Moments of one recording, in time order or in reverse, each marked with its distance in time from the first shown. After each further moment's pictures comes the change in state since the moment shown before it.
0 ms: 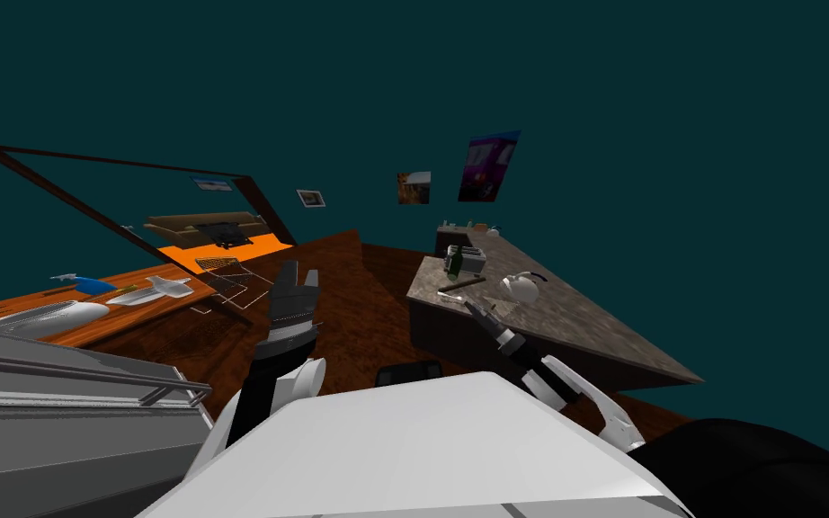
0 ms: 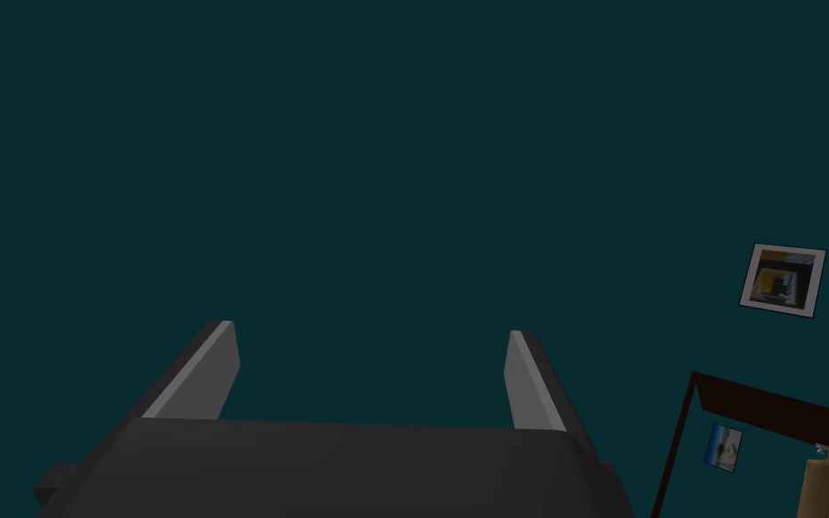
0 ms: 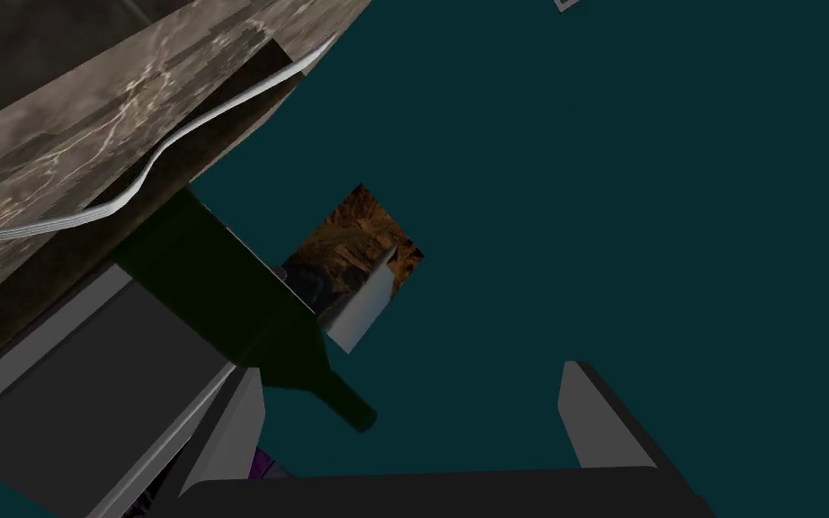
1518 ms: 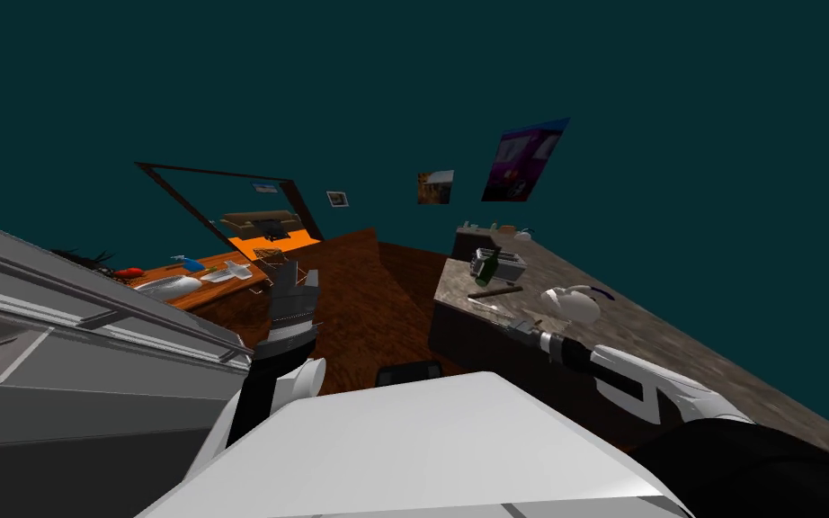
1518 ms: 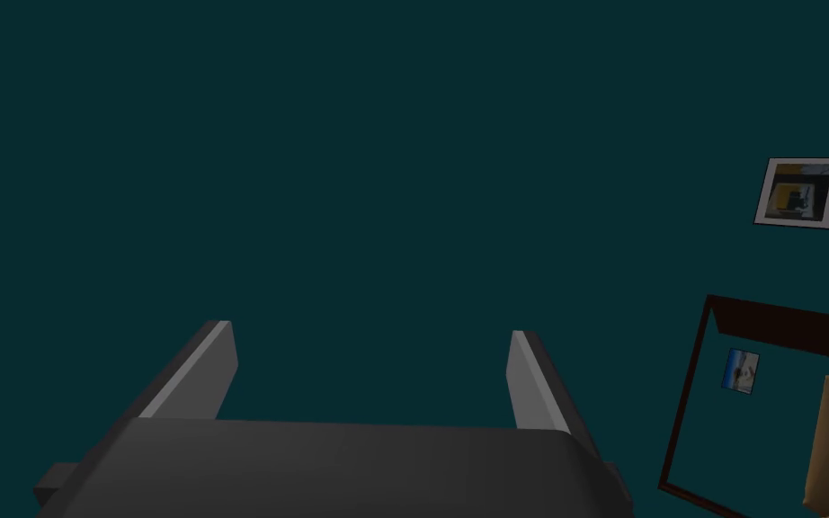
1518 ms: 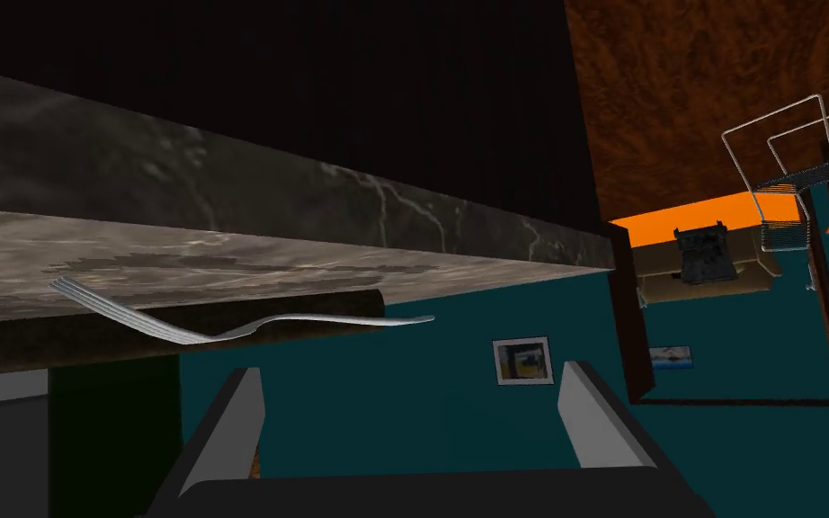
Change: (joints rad) left arm 0.000 0.000 0.000 0.000 0.000 0.000 0.000; right arm 0.020 -0.472 0.033 0.341 0.169 -0.055 0.100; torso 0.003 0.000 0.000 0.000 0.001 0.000
